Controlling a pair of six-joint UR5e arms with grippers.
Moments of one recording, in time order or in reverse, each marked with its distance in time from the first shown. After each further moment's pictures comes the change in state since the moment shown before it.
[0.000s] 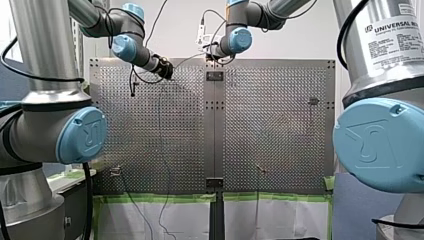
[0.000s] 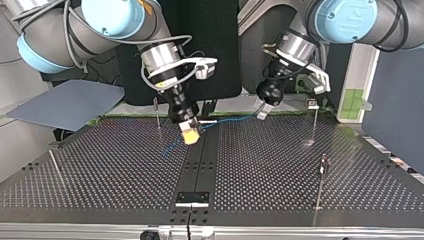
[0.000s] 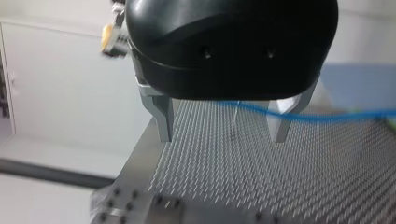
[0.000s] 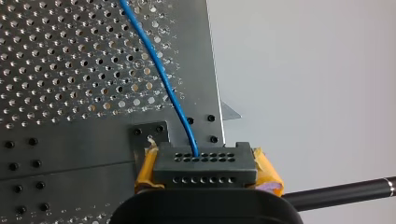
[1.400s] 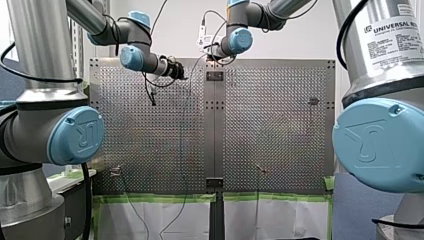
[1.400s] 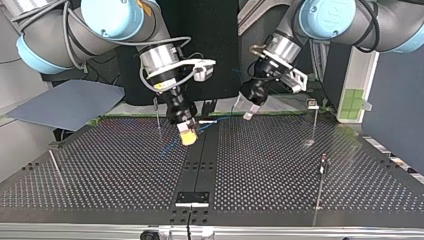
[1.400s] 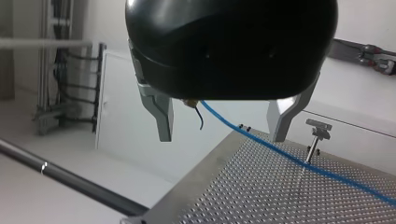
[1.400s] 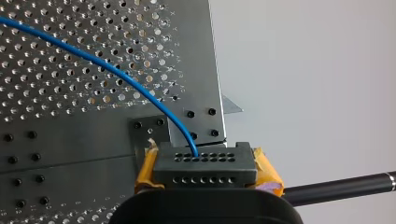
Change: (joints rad) left arm -0.065 -0.034 -0.030 0.178 0.024 -0.355; right arm -0.005 0.001 0.000 0.001 0.009 -0.002
